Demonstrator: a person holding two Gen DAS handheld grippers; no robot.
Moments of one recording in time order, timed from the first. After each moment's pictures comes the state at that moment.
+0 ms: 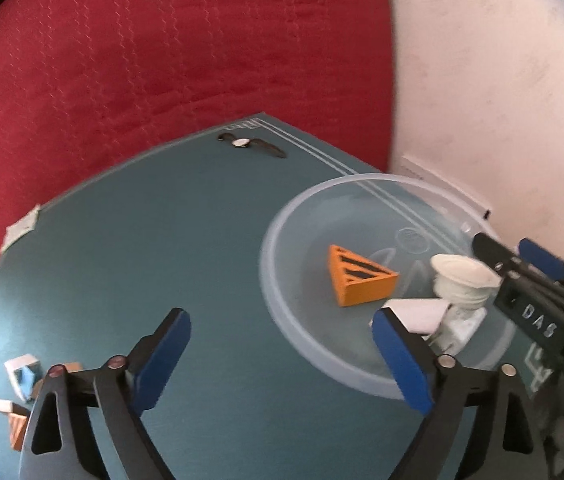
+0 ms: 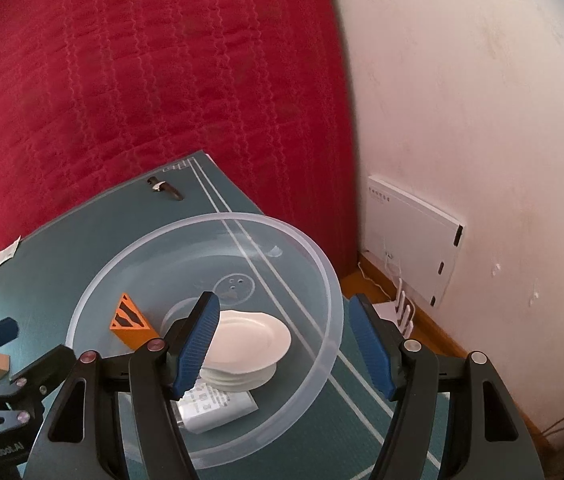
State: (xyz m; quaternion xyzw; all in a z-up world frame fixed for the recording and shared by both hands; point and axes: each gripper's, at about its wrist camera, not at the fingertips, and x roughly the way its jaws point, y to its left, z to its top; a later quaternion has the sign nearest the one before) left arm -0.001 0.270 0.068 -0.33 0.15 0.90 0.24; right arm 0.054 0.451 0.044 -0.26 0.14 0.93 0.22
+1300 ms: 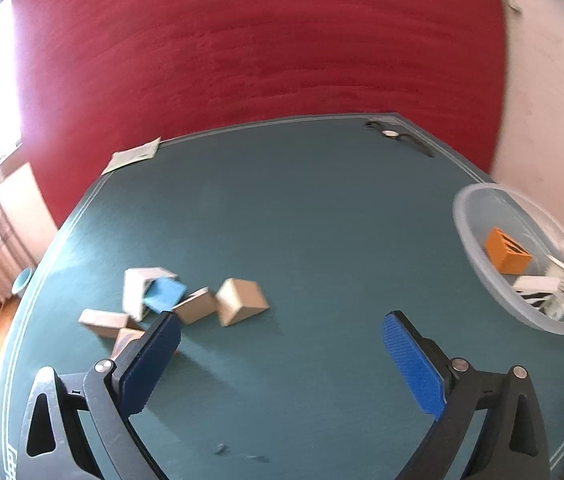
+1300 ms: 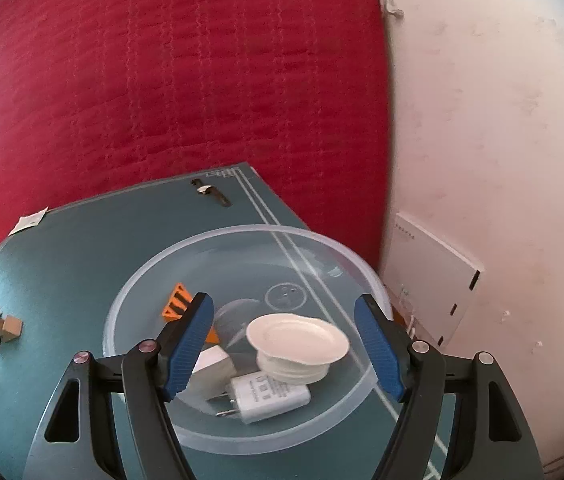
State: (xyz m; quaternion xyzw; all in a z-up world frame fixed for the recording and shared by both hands) left arm -0.010 0.126 0.064 -0.35 0.08 0.93 0.08; right arm 0.055 0.405 0.047 -0.23 0.06 0.96 0.17
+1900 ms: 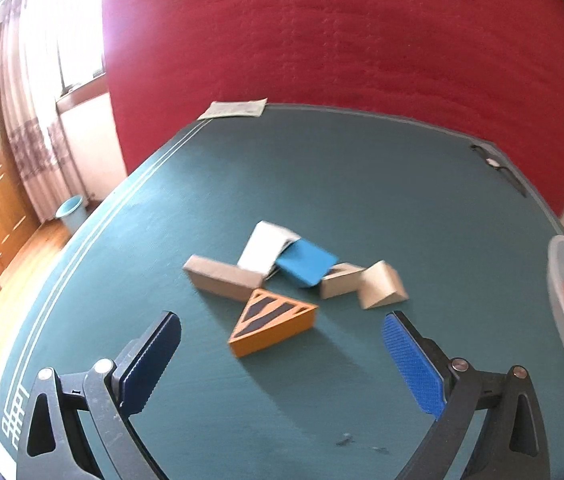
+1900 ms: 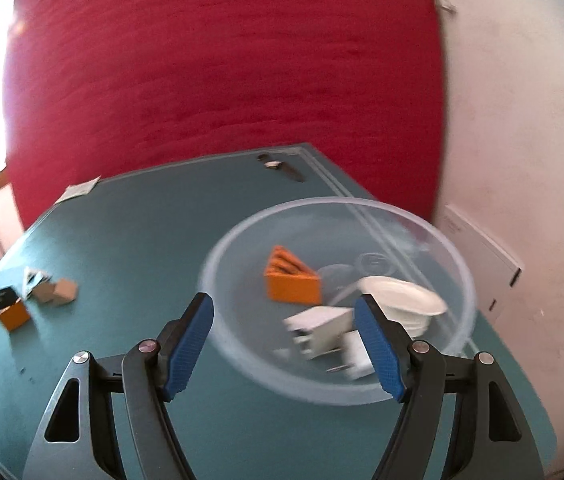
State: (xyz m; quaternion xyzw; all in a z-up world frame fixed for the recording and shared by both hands) left arm -0.020 0.044 0.049 -0.38 -0.01 0.92 -0.05; right arm 0.062 0.340 0.036 -0.26 0.04 0.96 0.08
